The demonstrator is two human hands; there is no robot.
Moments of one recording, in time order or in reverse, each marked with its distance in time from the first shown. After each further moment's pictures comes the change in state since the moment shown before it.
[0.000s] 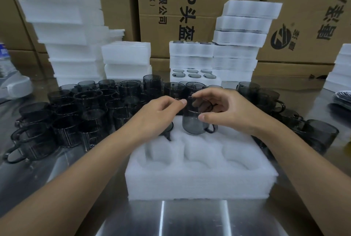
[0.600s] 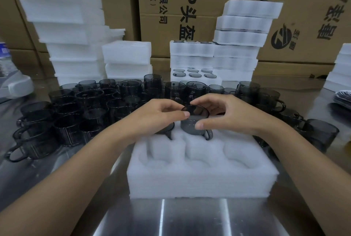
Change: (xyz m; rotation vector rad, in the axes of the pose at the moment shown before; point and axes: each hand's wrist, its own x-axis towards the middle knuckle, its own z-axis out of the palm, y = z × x) left_hand -0.001 0.003 -0.011 -0.063 -0.194 -0.007; right_hand 0.004 0.005 0.001 -0.175 -0.095 0.086
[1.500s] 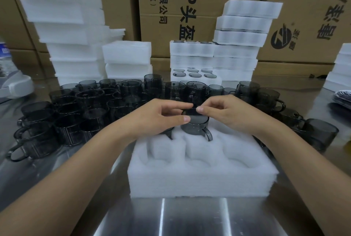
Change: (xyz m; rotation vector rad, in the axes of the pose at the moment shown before) left_hand -0.002 0.001 -0.004 0.066 -0.120 0.083; right_hand 0.008 0.011 0.002 -0.070 0.108 0.088
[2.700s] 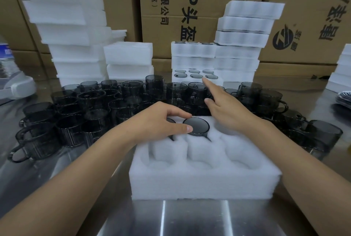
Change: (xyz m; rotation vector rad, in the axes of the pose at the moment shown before) left_hand 0.004 -0.006 0.003 0.066 0.013 0.003; right_hand 0.026 0.013 0.010 -0.248 0.124 -0.031
